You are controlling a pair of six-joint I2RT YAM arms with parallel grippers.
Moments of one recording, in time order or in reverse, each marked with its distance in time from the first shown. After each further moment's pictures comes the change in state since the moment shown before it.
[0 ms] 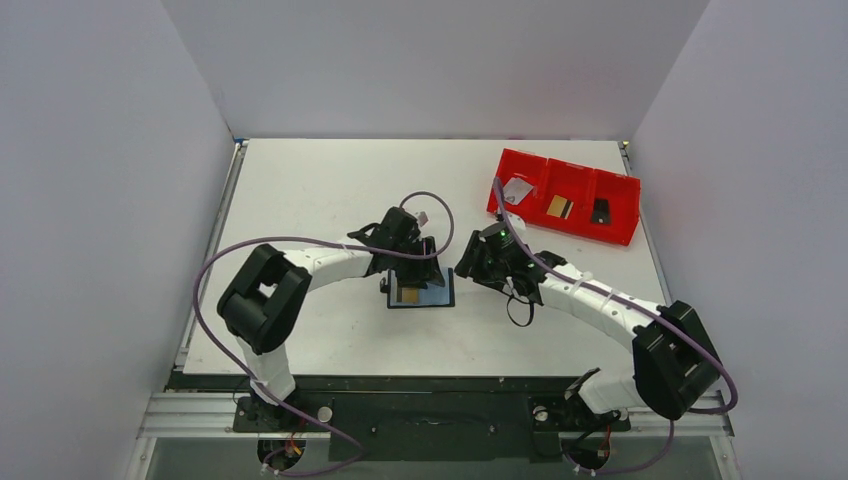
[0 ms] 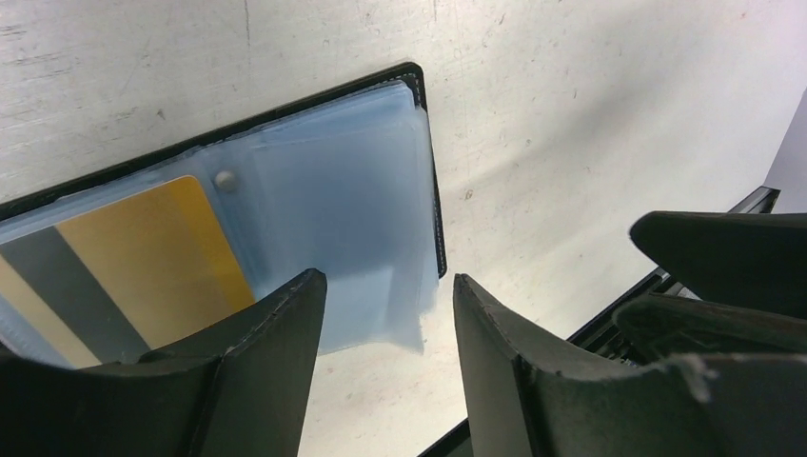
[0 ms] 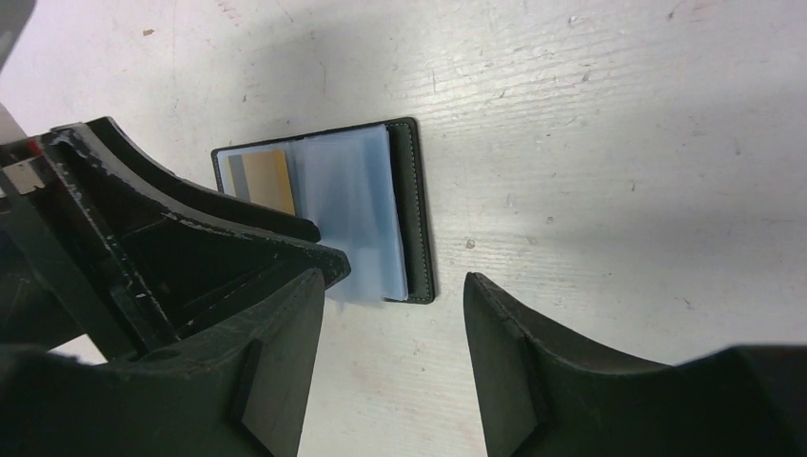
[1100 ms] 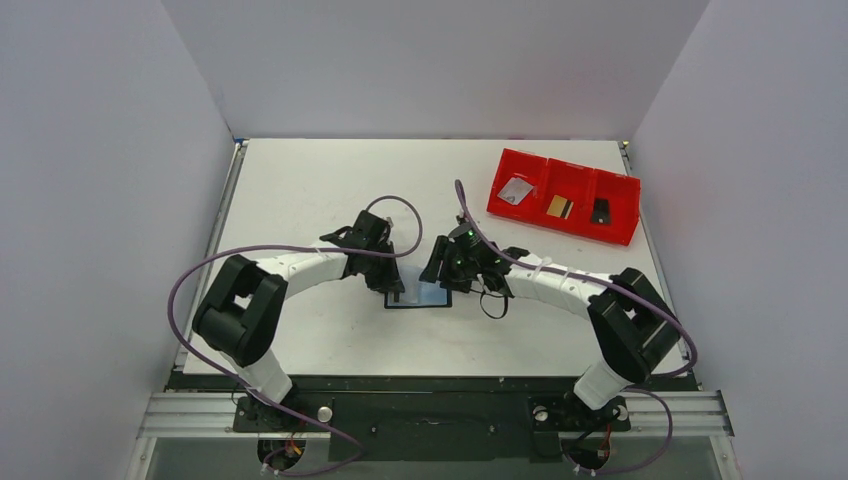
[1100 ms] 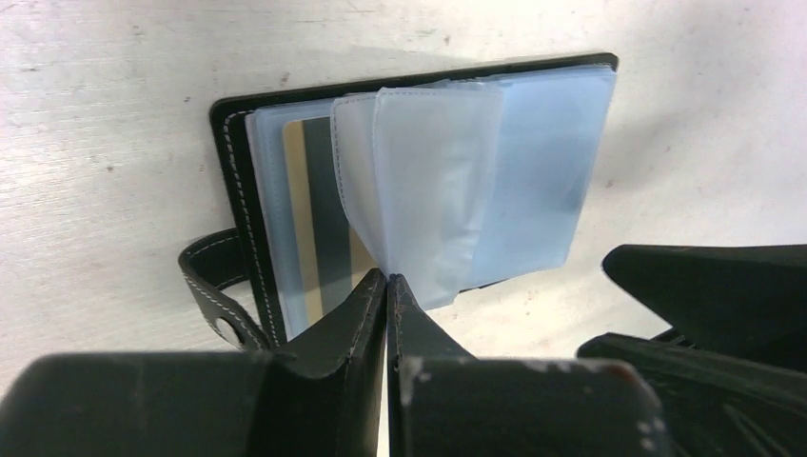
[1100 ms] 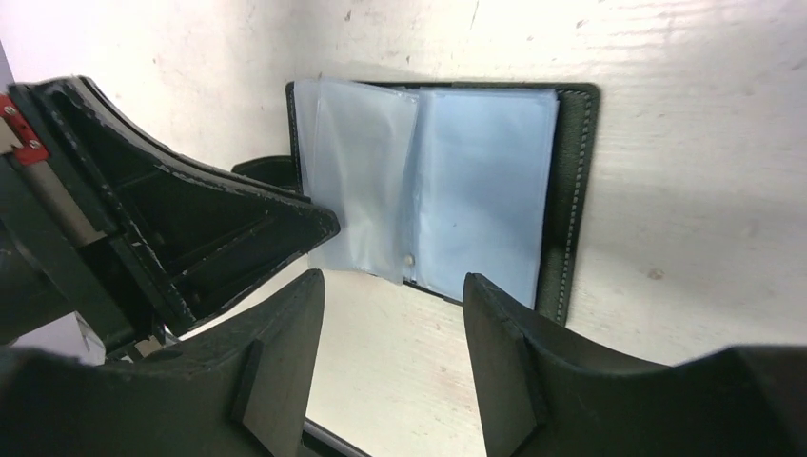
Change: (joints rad) left arm 0.116 -0.106 -0.118 -0.128 -0.085 0.017; right arm 0.087 0.238 0.089 0.151 -0.176 0.040
